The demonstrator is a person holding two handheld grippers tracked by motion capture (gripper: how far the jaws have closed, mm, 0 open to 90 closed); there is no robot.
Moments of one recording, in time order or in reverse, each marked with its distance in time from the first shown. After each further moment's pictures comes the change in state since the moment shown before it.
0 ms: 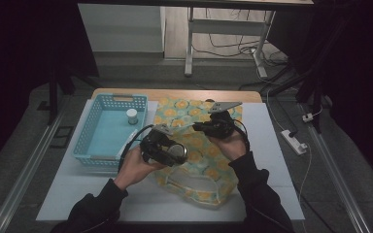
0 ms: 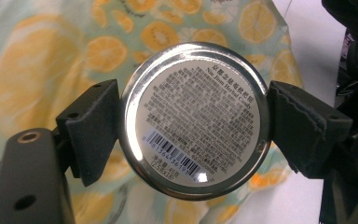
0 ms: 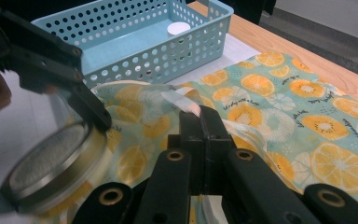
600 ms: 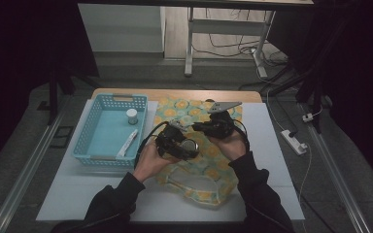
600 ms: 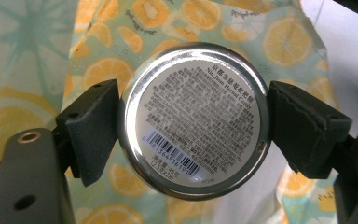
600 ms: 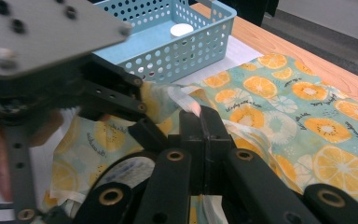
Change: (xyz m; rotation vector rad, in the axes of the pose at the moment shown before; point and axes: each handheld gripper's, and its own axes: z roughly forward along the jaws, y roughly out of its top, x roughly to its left) left arm 0.016 0.021 0.041 -0.001 0.035 -0.017; right arm 0.001 0.001 0.000 0.001 0.007 -0.006
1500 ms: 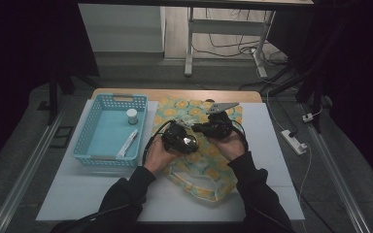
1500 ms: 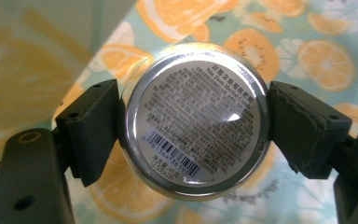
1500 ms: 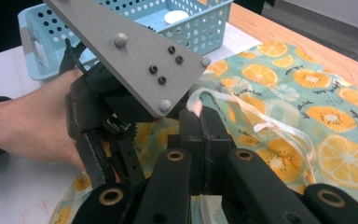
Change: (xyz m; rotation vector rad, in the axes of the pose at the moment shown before) left arm 0.041 -0.006 0.053 0.025 0.096 -0.008; right arm -0.005 -0.006 0.010 0.031 -0.007 0.014
